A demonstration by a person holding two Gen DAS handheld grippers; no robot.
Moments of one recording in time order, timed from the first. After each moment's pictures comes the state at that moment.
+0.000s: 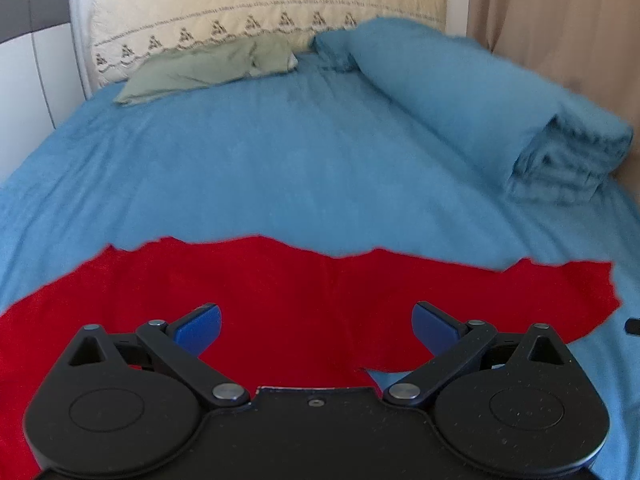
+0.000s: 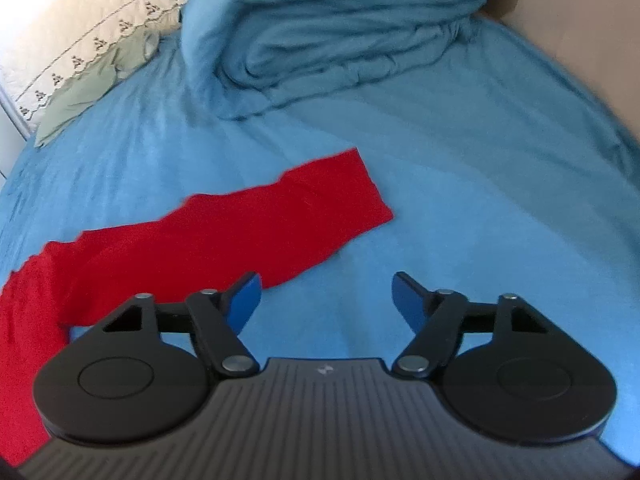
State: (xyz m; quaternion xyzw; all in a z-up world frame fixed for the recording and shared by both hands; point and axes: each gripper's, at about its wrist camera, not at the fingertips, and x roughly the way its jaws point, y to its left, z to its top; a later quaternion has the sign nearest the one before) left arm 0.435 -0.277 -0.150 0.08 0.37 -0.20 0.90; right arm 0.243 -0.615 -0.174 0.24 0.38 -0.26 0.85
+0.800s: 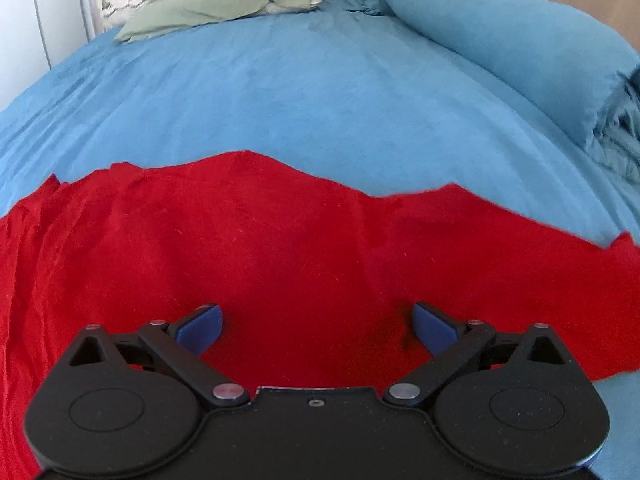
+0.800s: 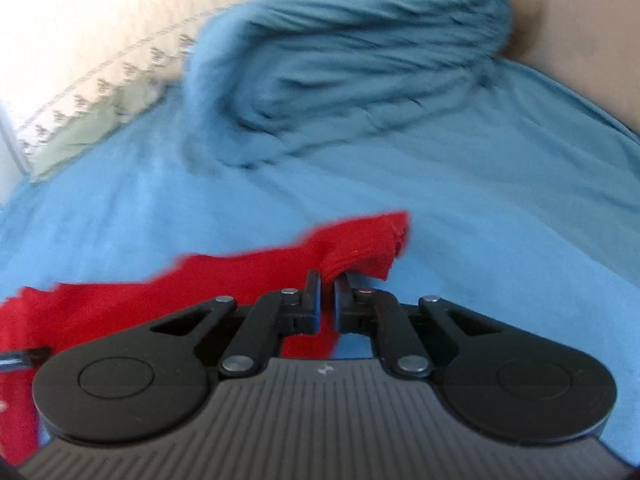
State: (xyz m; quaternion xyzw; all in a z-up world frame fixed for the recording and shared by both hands) left arm 0.507 -0.299 -0.250 0.06 0.43 -0.17 0.89; right arm 0.302 -0.604 -0.201 0.21 0.29 -0.26 0.90
